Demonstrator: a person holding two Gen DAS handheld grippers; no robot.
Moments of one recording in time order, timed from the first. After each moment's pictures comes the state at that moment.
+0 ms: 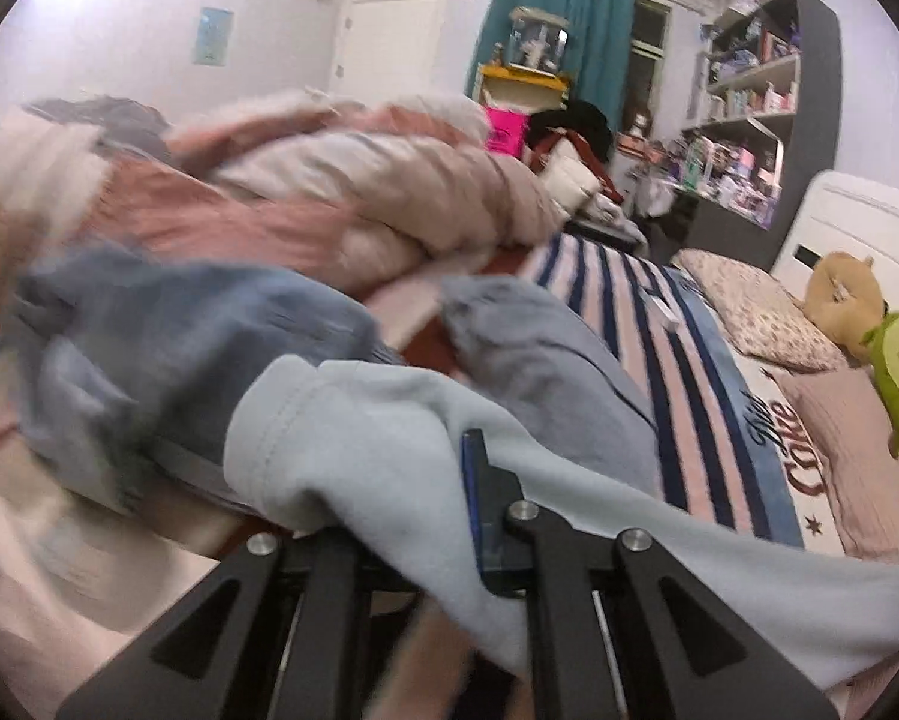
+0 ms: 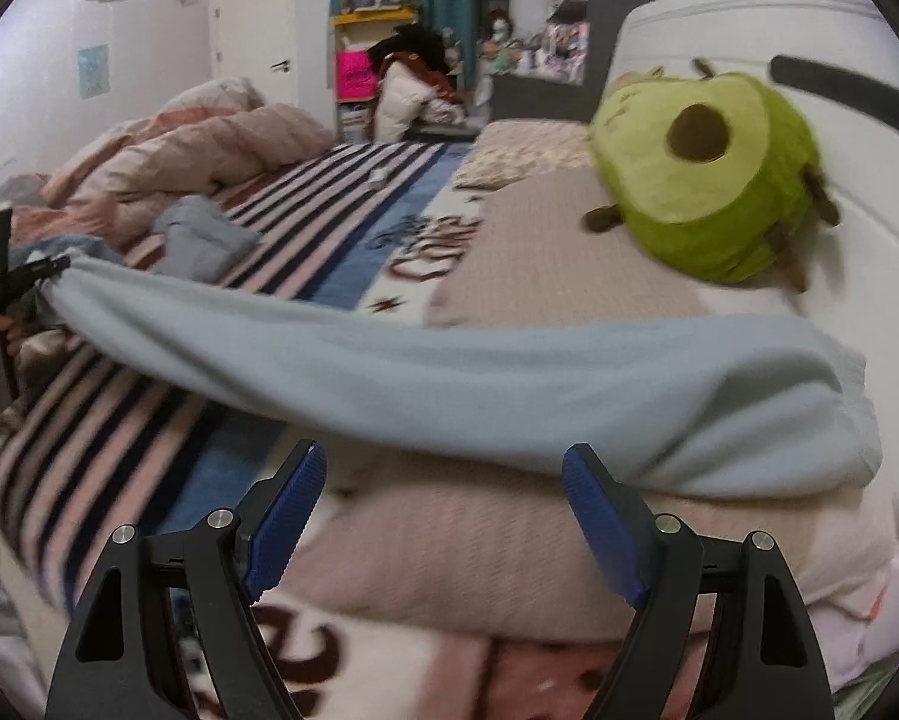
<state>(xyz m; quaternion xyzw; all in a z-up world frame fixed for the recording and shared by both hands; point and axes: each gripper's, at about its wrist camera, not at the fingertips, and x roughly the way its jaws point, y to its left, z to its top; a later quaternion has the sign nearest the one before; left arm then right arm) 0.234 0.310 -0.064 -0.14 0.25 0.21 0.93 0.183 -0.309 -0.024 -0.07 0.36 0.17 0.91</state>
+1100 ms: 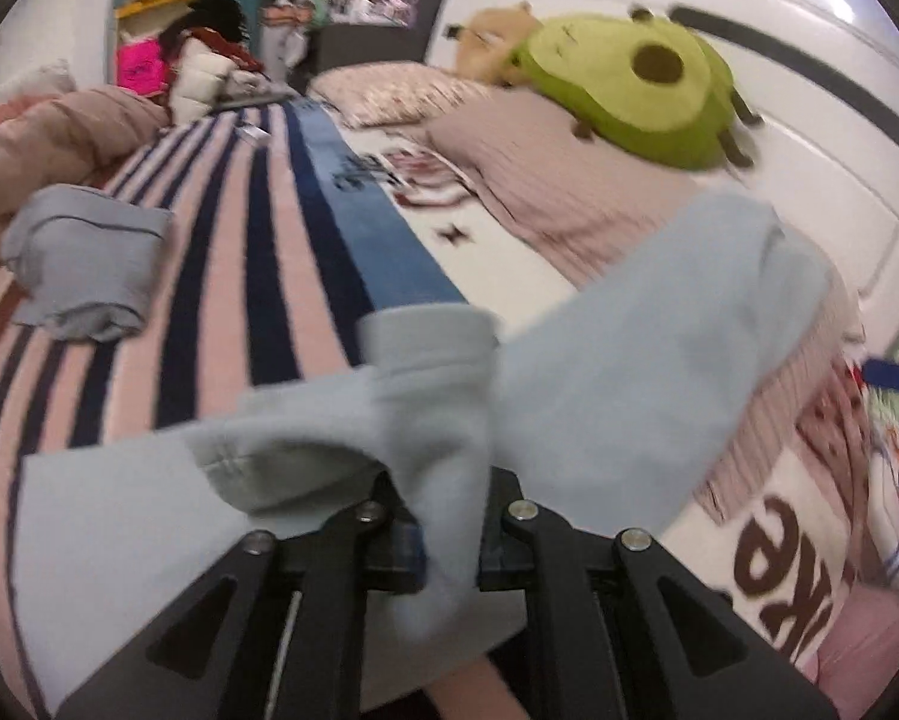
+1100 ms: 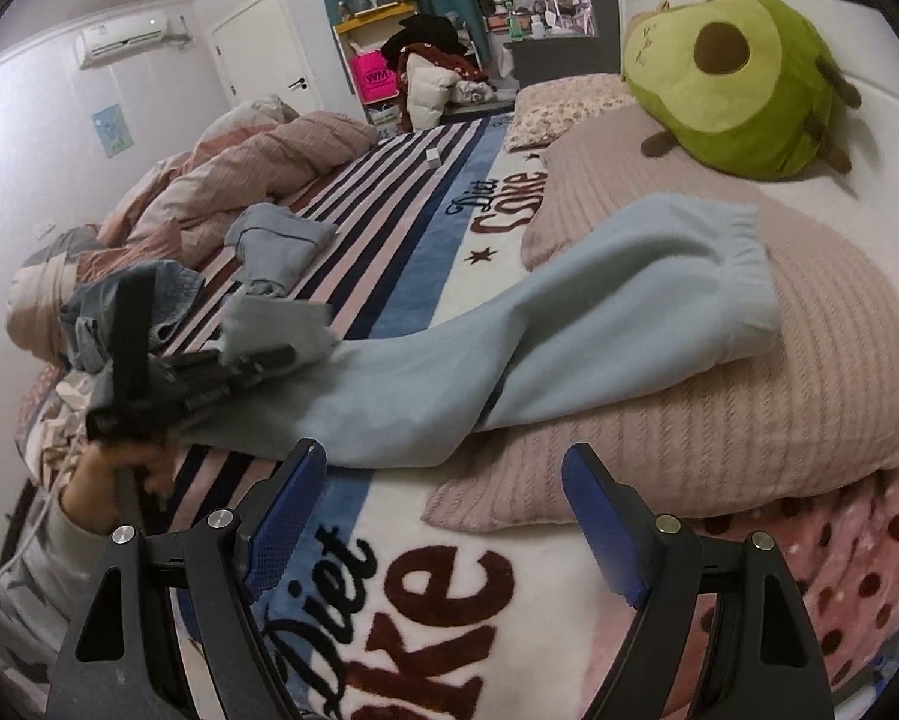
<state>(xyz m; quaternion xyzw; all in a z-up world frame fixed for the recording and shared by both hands) 0.241 0.019 -0.142 0.01 0.39 -0.19 0.90 0.137 -0.289 -0.049 0.04 0.39 0.22 0.89</state>
